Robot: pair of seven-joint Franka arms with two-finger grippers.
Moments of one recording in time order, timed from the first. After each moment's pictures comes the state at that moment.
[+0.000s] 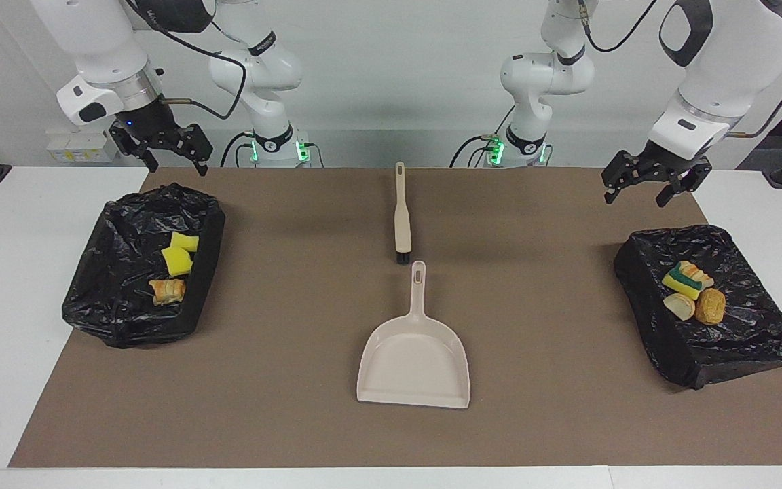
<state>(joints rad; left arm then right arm) -0.10 0.07 0.00 -1.50 -0.03 1.58 0.04 -0.02 -0.08 -0.03 -1.66 0.00 1.53 0.08</state>
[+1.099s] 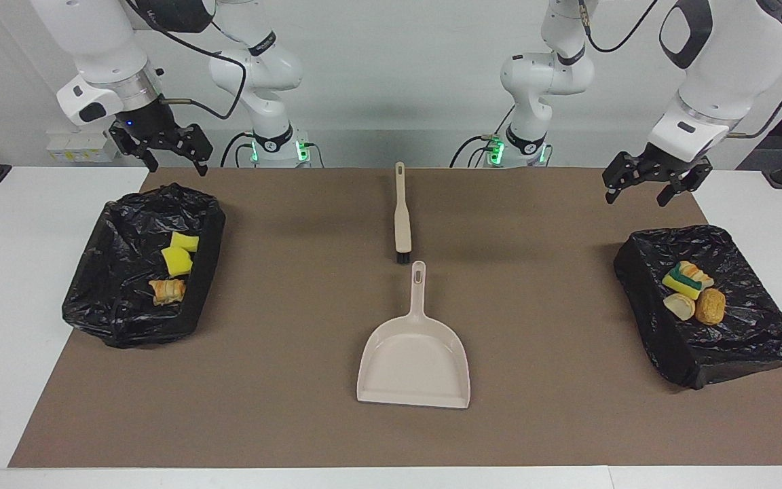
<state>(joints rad) -0.10 0.07 0.01 -1.50 -0.01 1.56 0.04 -0.02 -0.08 -0.03 -1.66 0.00 1.53 0.08</state>
